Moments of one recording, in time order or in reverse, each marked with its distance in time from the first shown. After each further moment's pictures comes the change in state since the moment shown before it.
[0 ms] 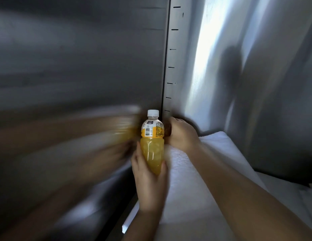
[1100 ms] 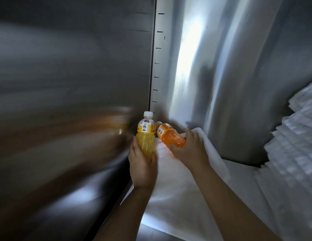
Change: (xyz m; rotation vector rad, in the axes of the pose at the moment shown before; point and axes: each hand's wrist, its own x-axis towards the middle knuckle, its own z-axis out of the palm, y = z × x) left_hand 0.001 0.022 -0.010 0.173 -0.096 0.040; right_hand -0.117 -0.034 -0.076 0.088 0.110 0.476
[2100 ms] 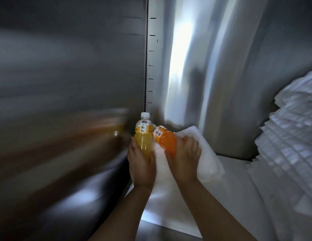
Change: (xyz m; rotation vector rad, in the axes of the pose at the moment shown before) left_hand 0.000 -0.002 0.000 0.044 -0.037 0.015; right_hand -0.041 -0.008 0.027 -0.289 0.342 -0.107
